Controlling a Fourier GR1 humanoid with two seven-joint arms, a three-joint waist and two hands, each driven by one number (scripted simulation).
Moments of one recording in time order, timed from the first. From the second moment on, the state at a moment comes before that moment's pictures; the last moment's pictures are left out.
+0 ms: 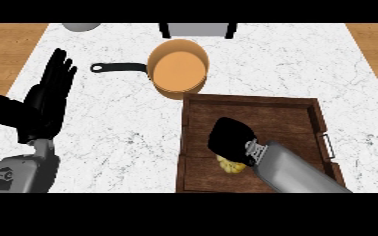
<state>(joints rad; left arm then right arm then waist) -0.20 0.27 0.03 -1.60 0.15 0.21 0.18 -0.57 -0.35 0.84 -1.41 1.19 0.71 -0.20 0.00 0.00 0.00</state>
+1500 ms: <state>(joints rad) -0.26 0.26 0.01 -1.59 0.15 0.16 0.22 -0.55 0.00 0.62 -1.53 0.91 0.12 0.63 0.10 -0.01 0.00</state>
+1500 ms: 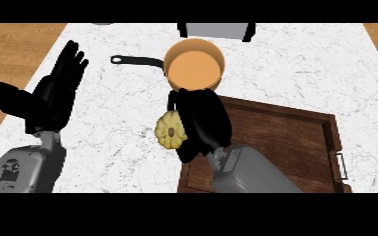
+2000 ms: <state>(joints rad) -0.28 0.25 0.00 -1.57 0.14 0.16 0.22 -0.86 0.00 0.67 -1.53 1.03 -0.20 1.06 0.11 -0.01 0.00</state>
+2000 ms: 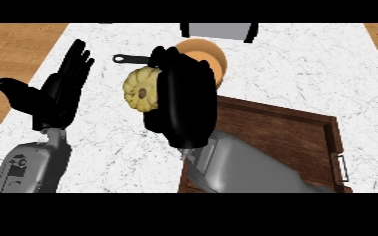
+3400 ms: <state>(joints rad) -0.27 0.24 0.02 -1.58 0.12 0.18 0.21 -1.22 -0.01 0.60 -0.76 1.05 -0.48 1.10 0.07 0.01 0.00</state>
